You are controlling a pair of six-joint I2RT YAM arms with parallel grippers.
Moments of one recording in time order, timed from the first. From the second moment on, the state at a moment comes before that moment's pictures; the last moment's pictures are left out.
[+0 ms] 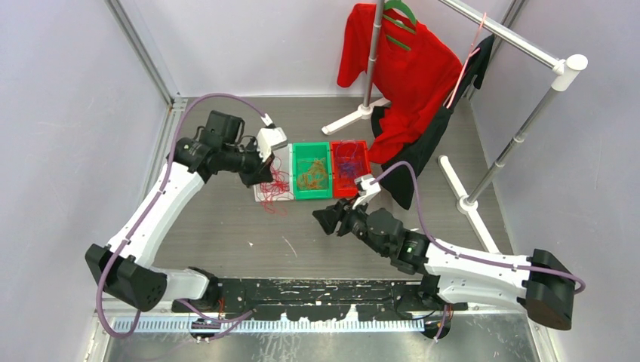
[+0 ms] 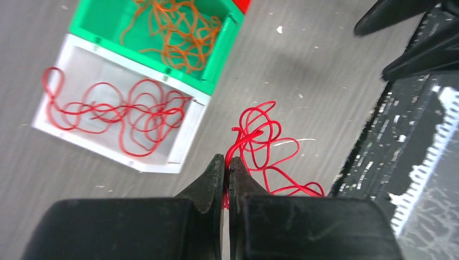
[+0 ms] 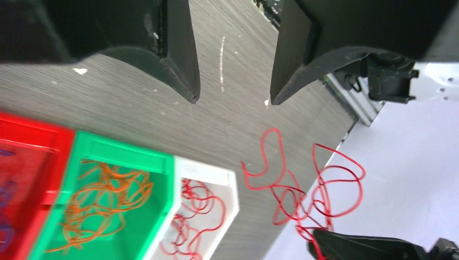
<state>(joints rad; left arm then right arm) -0.41 1.31 1.36 -0.96 0.54 0.51 1.10 0.97 0.46 0.36 0.31 0.62</state>
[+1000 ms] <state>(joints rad) -0.36 1.77 1.25 -0.25 0.12 0.55 1.09 0.75 0.37 0.20 0.61 0.64</state>
